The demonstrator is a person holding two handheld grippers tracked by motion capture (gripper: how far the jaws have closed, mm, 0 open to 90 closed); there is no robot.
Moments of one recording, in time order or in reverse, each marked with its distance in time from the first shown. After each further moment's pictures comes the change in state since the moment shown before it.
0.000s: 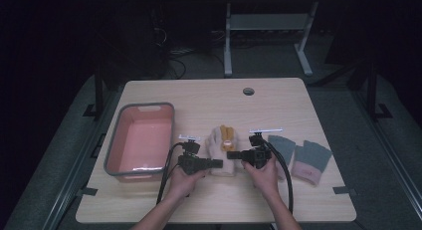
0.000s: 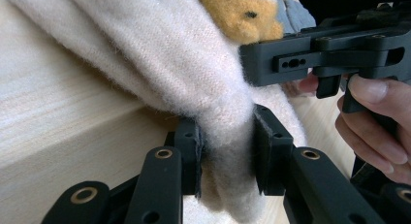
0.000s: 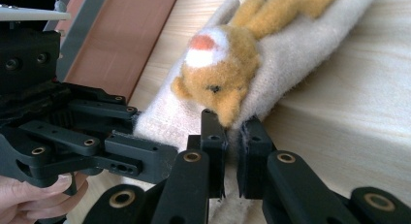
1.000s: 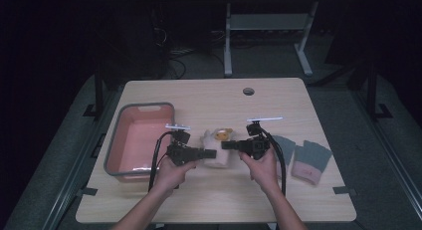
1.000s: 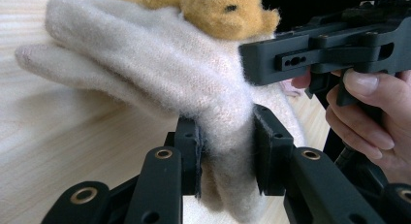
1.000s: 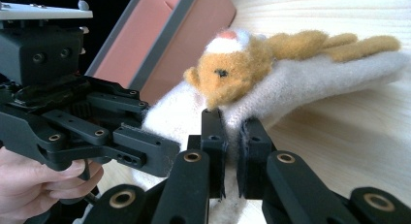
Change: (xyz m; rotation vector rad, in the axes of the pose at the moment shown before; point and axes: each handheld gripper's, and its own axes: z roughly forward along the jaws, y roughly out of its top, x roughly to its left) left arm -0.014 0.026 -0.045 -0.037 -0.046 0.070; right arm 0.040 0.027 -0.021 -0.040 0.066 -0.061
